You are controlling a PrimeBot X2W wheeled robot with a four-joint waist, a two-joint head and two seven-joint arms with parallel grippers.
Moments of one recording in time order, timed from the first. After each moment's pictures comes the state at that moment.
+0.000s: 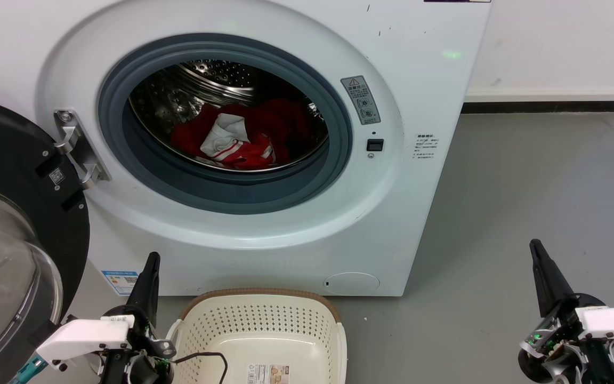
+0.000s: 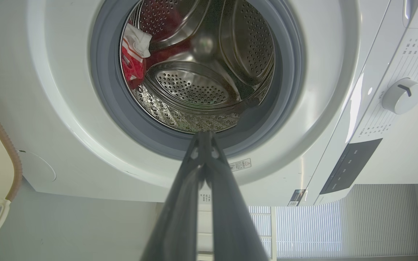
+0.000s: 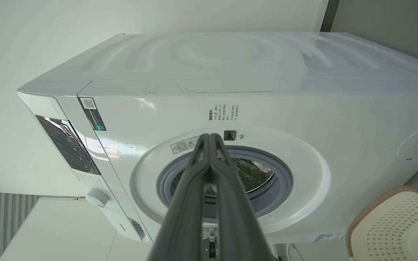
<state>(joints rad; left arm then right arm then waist) -0.11 0.05 0.11 0.25 -1.61 -0.13 0.11 -0.10 -0.05 -0.11 0.25 1.62 0.13 0.11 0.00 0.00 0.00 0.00</state>
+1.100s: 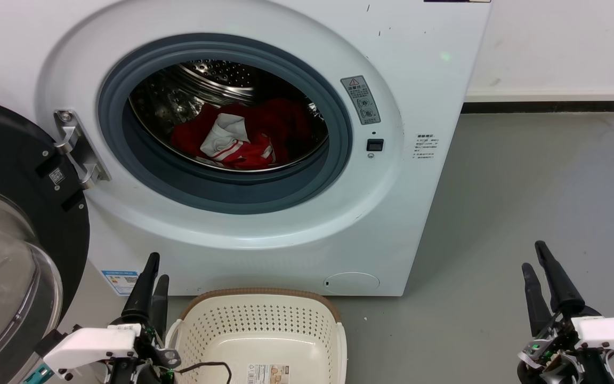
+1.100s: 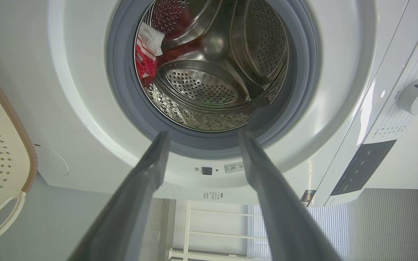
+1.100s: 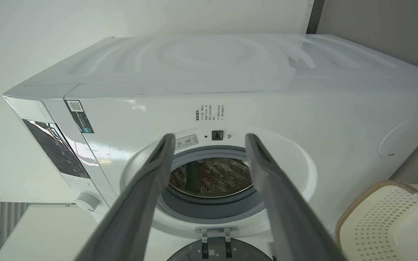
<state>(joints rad) -0.09 0.05 0.10 0.27 -1.61 -0.13 0.10 -0.08 -0.05 -0.11 0.26 1.61 0.13 0.10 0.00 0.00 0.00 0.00</state>
